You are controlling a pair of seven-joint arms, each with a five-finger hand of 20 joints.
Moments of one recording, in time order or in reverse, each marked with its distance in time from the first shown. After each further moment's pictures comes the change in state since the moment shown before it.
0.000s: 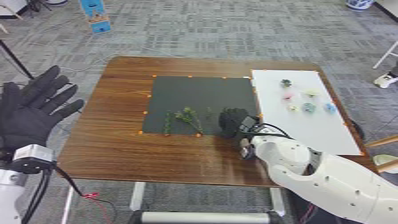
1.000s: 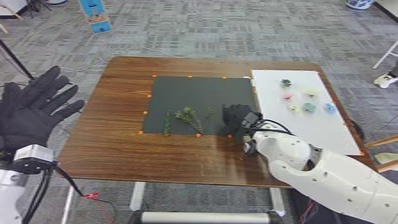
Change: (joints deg) left arm 0.0 -0.2 0.2 0.0 0.0 0.0 0.0; right arm -0.4 -0.9 2.1 2.4 -0.7 -0.4 -0.3
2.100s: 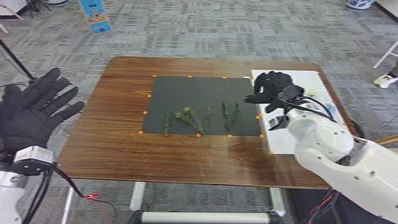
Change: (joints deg) left arm 0.5 -0.2 -0.1 0.0 0.0 0.0 0.0; right arm -8.5 8.7 18.4 -11.0 -2.2 2.8 11.8
